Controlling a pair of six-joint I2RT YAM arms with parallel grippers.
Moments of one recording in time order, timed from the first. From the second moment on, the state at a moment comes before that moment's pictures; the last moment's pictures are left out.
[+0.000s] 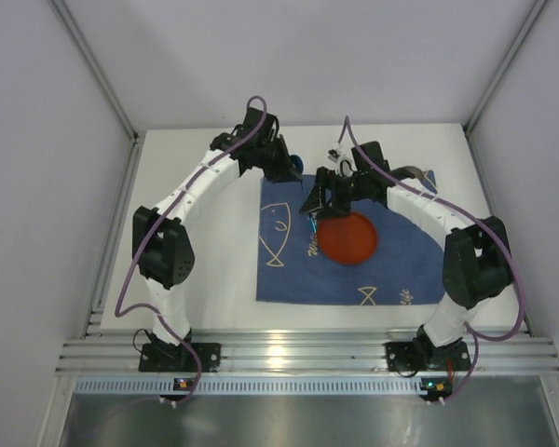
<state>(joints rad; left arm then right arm) -0.47 1.94 1.85 -0.73 0.29 -0.80 0.42 1.69 1.29 -0.44 -0.71 0.53</state>
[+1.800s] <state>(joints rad) 0.11 1.48 1.19 -0.85 0.07 -0.55 0.03 1.65 1.02 -0.88 -0.10 0.27</state>
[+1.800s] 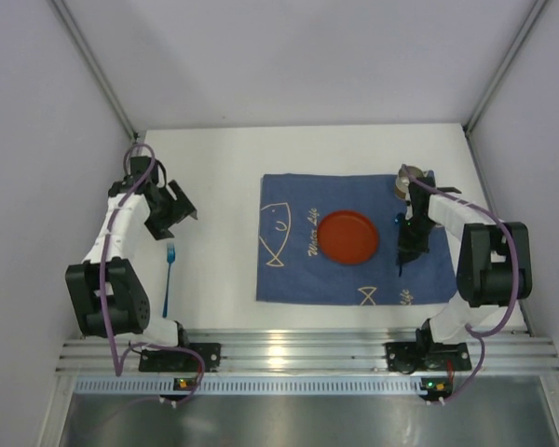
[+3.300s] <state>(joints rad) 0.26 1.66 0.96 -0.77 -0.02 -0.54 0.03 1.61 1.11 -0.97 0.01 0.28</state>
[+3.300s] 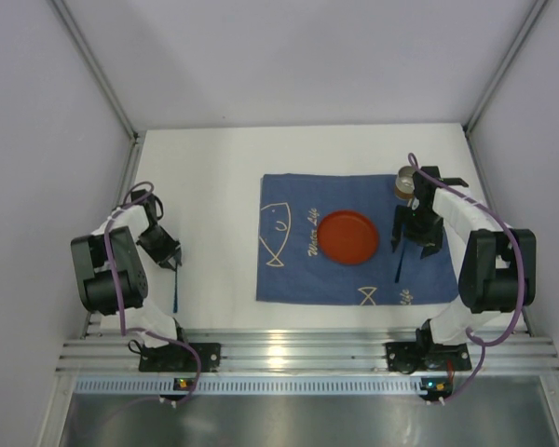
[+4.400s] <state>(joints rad) -0.36 1.94 1.72 -0.78 0.05 -0.45 0.03 1.52 1.20 -1.01 -0.01 0.29</state>
